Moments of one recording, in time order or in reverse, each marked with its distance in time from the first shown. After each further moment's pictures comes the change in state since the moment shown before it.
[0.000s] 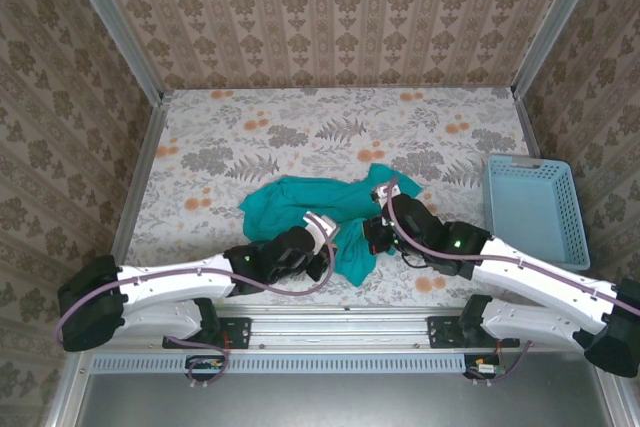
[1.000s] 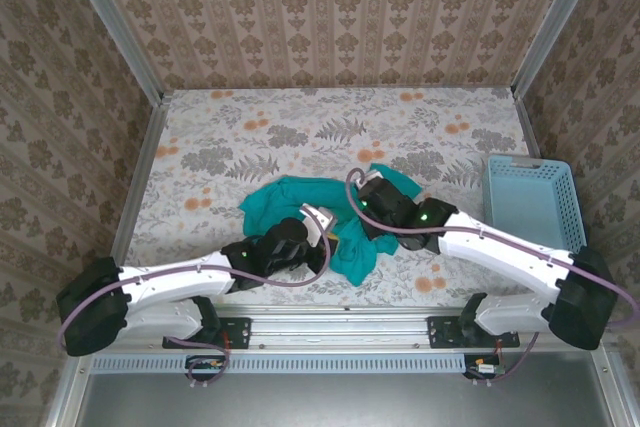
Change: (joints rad) left arm 0.087 0.011 -0.023 0.122 0.143 -0.021; right arm -0.078 0.266 0.158 -0.096 0.171 -0.263
